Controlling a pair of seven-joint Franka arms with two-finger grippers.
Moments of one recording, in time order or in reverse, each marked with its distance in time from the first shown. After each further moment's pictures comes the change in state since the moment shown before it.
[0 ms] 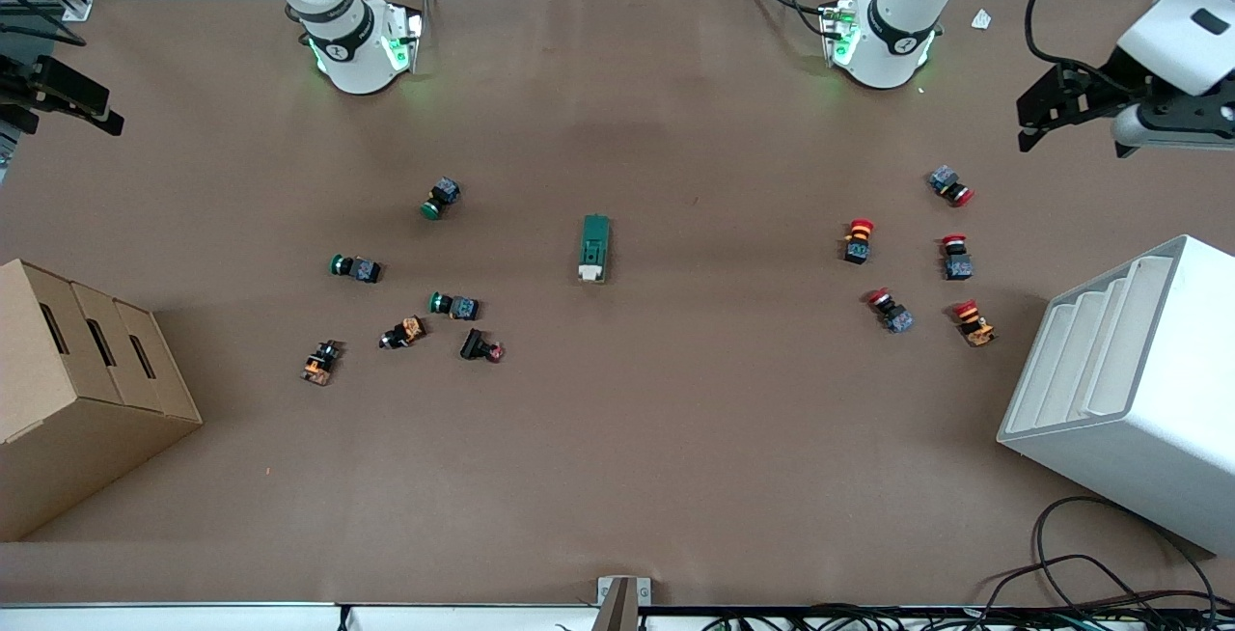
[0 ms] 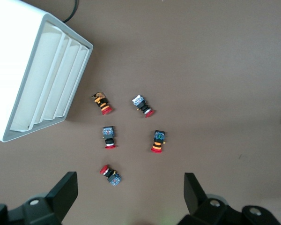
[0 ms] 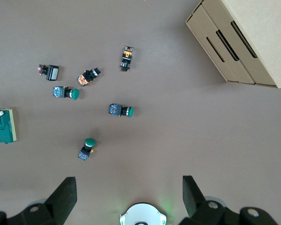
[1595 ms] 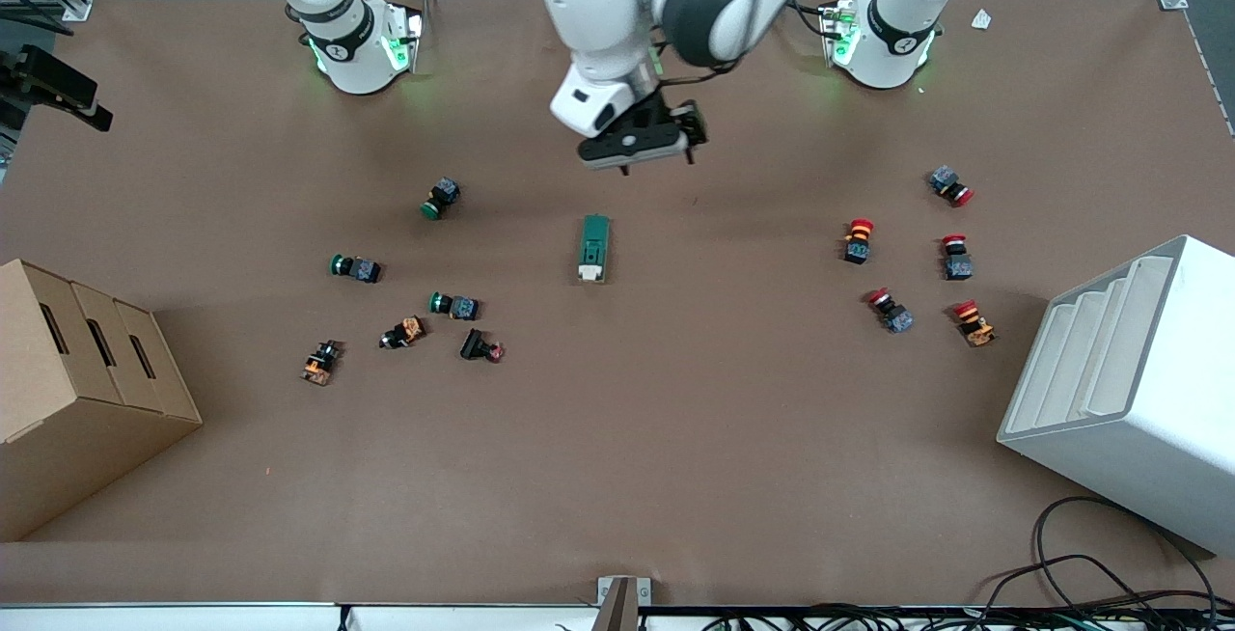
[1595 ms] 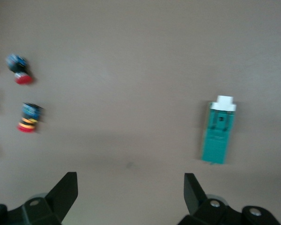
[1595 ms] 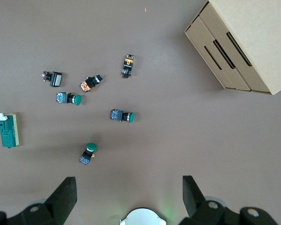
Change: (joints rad) left arm -0.697 0.487 -0.190 0.004 0.329 0.267 -1.193; right arm -0.001 0.000 0.004 0.033 0.000 0.002 0.000
